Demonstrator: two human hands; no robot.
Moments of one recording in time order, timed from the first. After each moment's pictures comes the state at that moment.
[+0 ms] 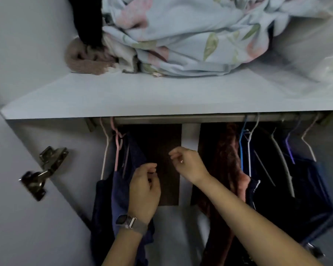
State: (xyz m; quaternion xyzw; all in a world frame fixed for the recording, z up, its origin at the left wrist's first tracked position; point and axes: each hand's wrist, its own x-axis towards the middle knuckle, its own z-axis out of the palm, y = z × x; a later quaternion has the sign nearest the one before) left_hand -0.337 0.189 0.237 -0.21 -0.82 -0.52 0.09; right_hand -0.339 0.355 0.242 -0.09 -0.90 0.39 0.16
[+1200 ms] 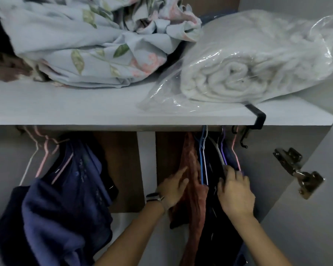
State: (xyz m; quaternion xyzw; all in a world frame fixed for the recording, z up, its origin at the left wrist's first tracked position) left_hand -0.273 0.455 0.189 -0.39 -0.85 -0.34 -0.14; right_hand -0.136 0.589 0.226 -0.35 -0.91 0.08 0.21
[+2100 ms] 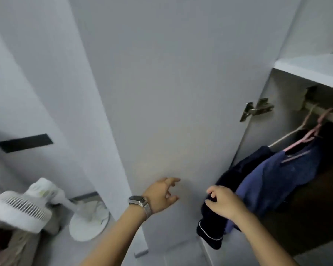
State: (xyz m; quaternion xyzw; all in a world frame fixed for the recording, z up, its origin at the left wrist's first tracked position) left_hand -0.093 -0.030 0.176 0.19 -0.93 -0.30 -0.03; right_hand -0.247 0.146 0.158 0.36 -0.90 0.14 -0.18
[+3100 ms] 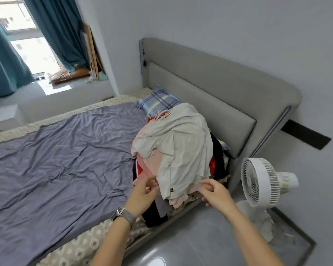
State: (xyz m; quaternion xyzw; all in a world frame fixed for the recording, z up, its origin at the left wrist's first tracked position) left_hand 0.625 -0.092 0.129 0.76 -0.39 -0.34 0.39; right_hand 0.415 -0.216 0.114 0.63 -0.53 0.15 -0.54
